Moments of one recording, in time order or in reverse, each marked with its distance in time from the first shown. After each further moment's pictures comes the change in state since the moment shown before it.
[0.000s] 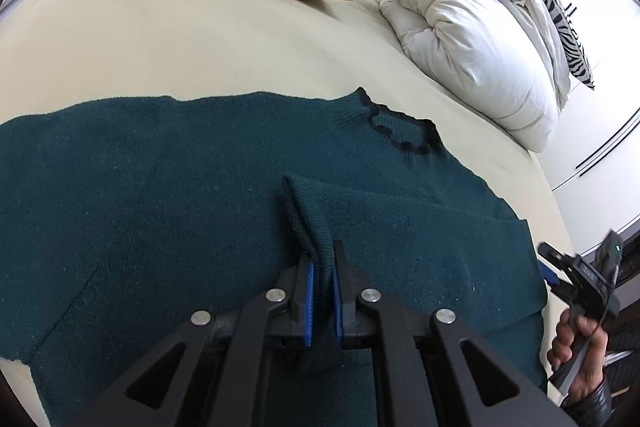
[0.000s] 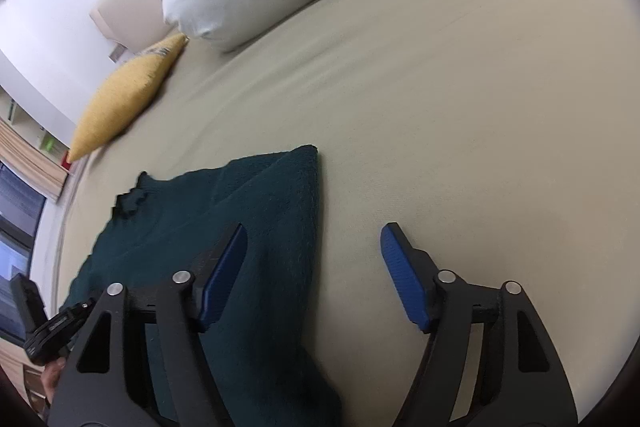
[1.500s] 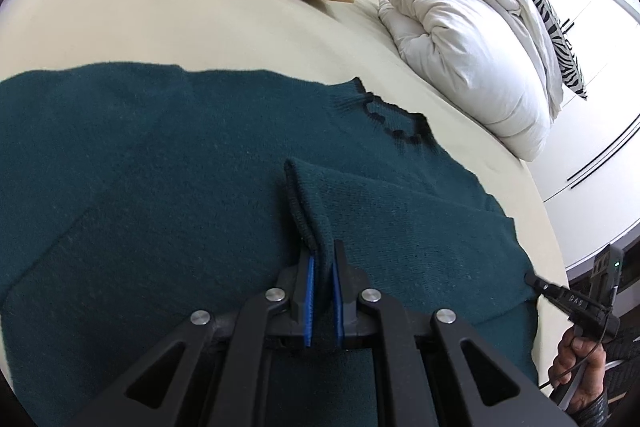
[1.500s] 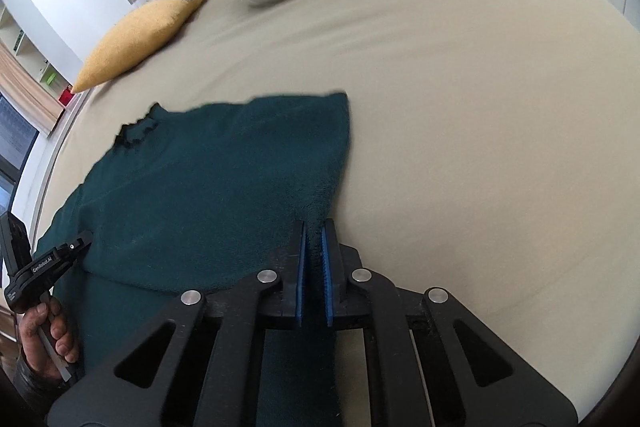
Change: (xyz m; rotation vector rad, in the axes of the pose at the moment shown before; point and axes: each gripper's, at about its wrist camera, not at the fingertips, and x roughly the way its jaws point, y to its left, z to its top) left arm 0.003 0.001 -0.021 -0.041 -0.030 -0.031; right arm -0.028 0.034 -0.042 -0.165 0.118 -0.029
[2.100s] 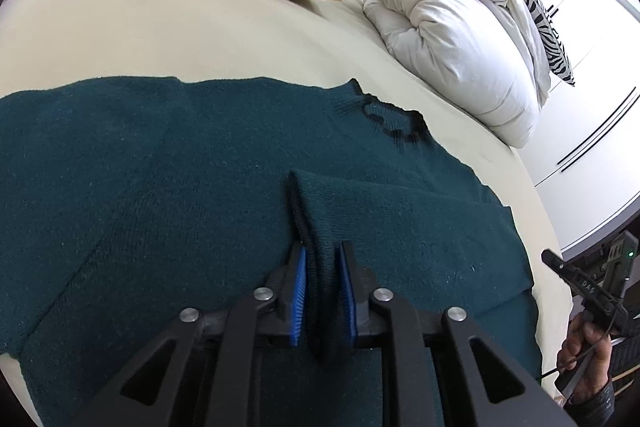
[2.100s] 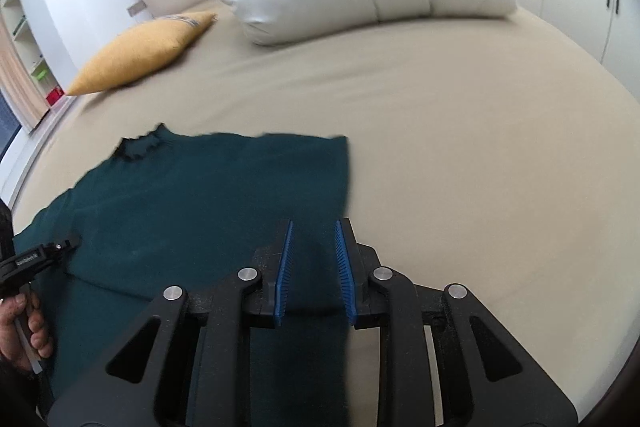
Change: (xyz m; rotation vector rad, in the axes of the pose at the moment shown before) left arm -0.003 0.013 0.008 0.058 0.015 -0.047; right arm -0.067 0.054 0.007 -0.102 -0.208 -0.097
